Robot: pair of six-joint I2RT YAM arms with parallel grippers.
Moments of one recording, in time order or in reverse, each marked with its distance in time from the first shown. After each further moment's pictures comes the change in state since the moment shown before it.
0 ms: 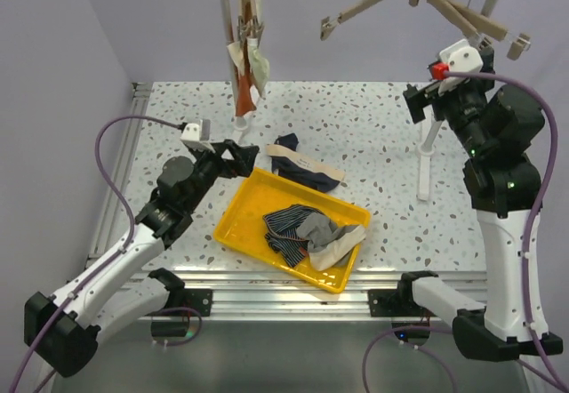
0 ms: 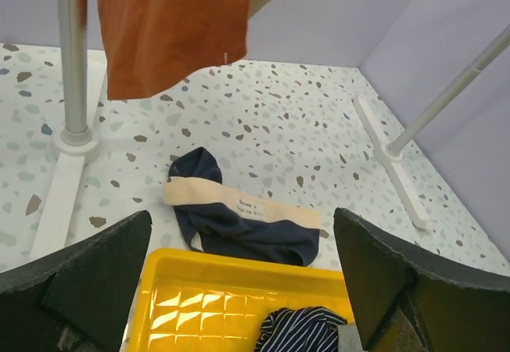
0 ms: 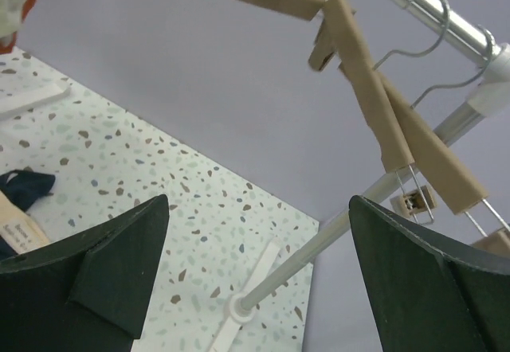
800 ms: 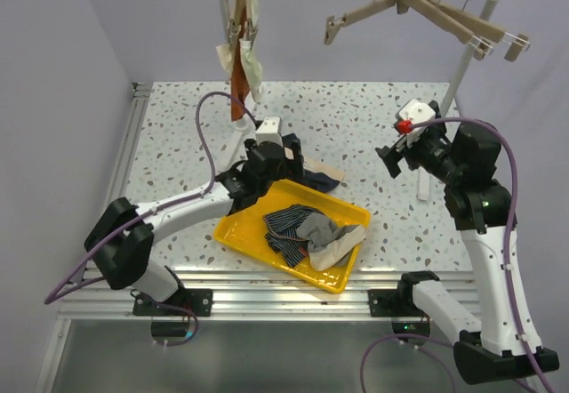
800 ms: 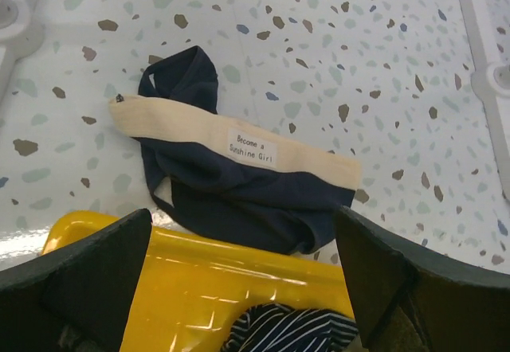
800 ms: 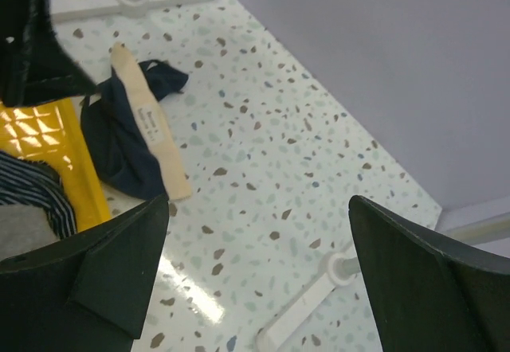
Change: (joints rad) left arm -0.274 0.588 0.281 -0.109 -0.325 -0.053; right arm 0.000 -0.184 -0.377 -0.072 -0.272 -0.060
